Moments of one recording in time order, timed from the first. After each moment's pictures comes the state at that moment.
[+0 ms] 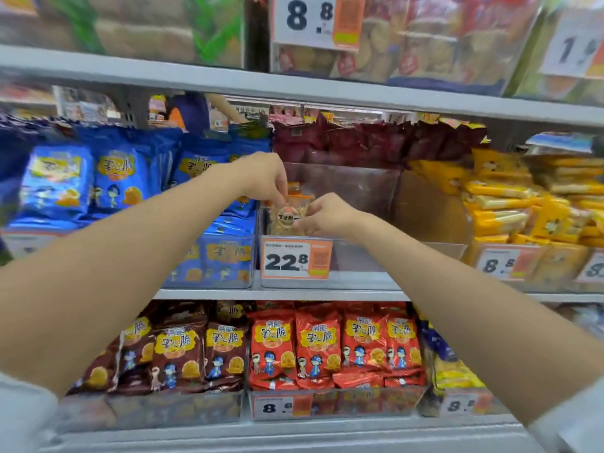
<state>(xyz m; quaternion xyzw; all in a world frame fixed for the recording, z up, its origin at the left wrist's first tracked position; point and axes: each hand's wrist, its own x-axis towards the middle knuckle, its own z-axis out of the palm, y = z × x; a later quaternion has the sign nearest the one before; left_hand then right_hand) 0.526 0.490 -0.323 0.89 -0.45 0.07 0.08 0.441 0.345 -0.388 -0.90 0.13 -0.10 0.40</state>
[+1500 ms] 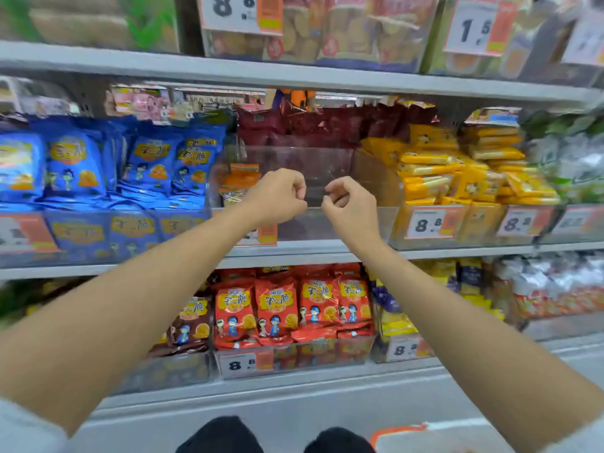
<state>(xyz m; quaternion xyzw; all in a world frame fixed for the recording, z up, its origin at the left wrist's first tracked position) 0.405 0.434 -0.386 0.83 -0.47 0.08 0.30 0.309 0.307 -0.433 -0.81 0.13 -0.48 0.31</state>
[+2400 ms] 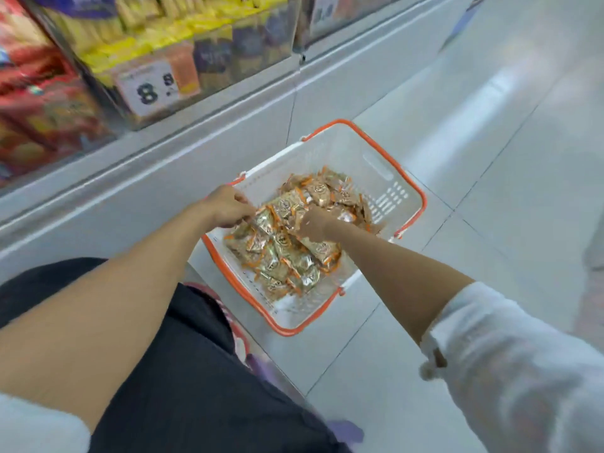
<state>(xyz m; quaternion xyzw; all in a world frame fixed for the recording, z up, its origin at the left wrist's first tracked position) 0.156 0.286 -0.797 0.75 -0.44 -0.47 0.13 -0.045 0.213 -0.842 -0.73 0.55 0.19 0.37</state>
